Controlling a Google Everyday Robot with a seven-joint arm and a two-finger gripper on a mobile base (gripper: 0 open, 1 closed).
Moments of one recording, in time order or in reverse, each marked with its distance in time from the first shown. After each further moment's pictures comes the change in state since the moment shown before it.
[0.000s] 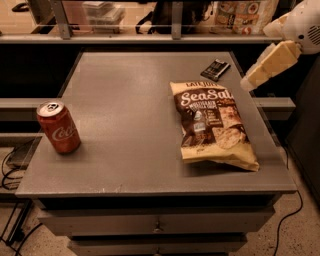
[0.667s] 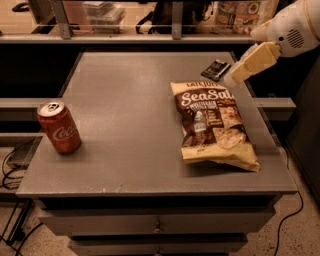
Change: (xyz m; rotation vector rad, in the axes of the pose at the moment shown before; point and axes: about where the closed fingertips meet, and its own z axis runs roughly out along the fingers) arm -0.013 -0.009 0.029 -0.014 -0.079 0.077
